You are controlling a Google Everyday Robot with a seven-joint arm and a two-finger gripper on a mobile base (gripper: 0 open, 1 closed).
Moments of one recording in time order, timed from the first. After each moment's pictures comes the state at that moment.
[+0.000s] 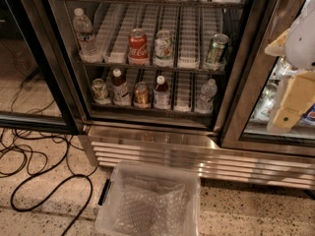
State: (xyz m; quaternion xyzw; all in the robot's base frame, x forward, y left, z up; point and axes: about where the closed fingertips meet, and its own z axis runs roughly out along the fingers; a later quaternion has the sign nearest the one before) arm 0.438 -0.217 0.976 -0.60 0.78 -0.03 0.16
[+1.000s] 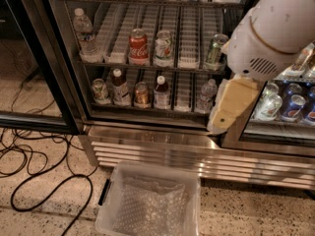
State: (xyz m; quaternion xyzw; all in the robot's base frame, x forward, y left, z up) arm 0.455 -0.131 0.966 -0.60 0.77 -0.03 0.21
